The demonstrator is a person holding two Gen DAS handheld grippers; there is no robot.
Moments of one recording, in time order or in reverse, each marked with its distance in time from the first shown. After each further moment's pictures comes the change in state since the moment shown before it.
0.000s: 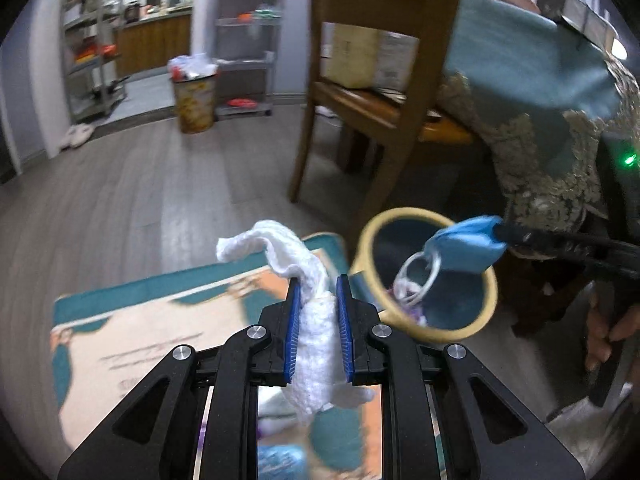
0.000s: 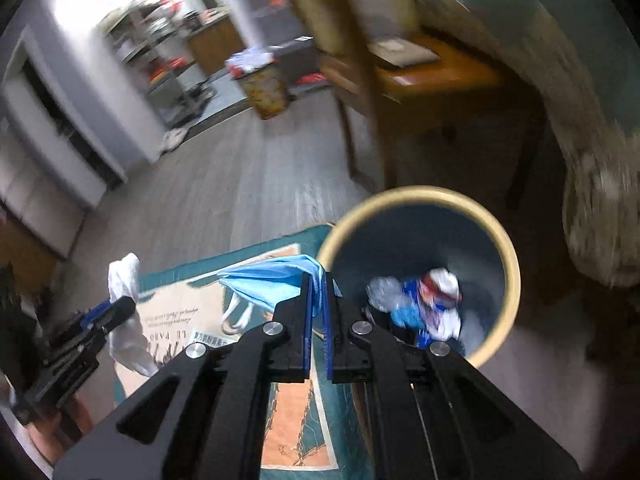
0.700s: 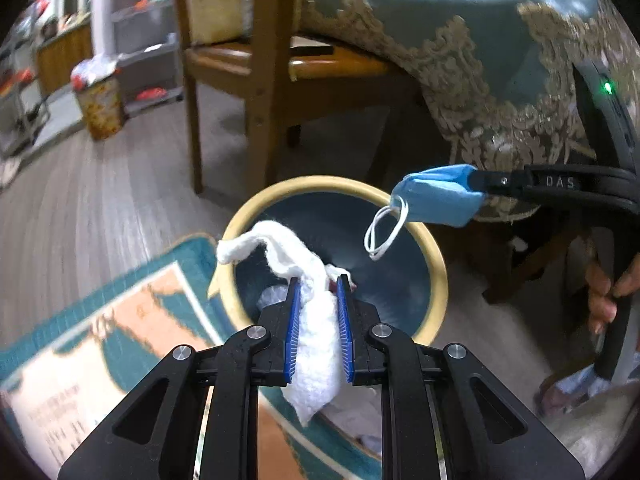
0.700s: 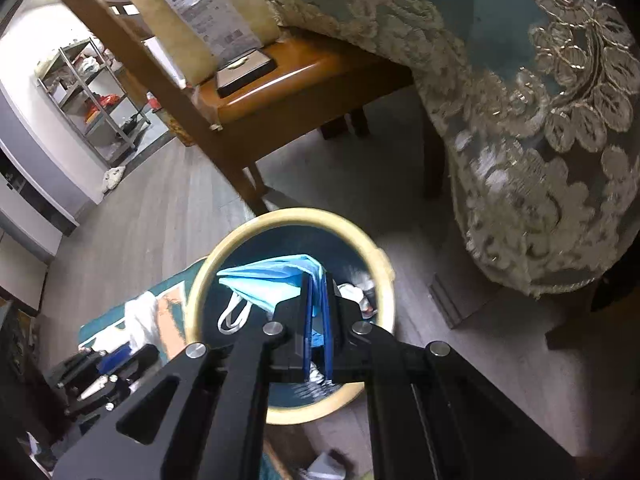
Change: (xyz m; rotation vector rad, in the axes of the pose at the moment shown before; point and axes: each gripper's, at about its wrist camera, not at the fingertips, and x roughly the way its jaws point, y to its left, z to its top) left arm 0.110 -0.123 0.006 0.202 0.111 -0.152; right arm 0.000 -0.134 0.025 0.131 -0.040 -0.170
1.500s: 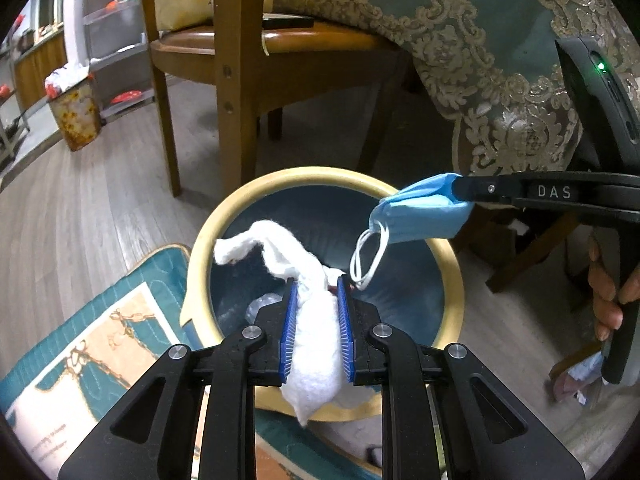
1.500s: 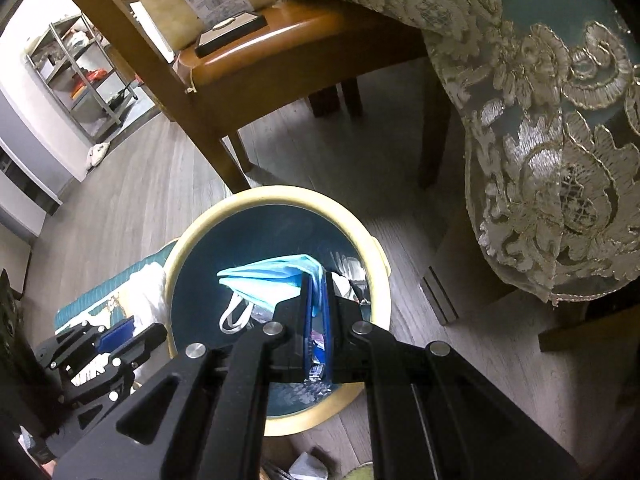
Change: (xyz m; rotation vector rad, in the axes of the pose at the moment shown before) left arm 0.049 0.002 0.003 0.038 0.033 -0.053; right arm 0.037 0.002 -0.006 -0.037 0.073 -0.048
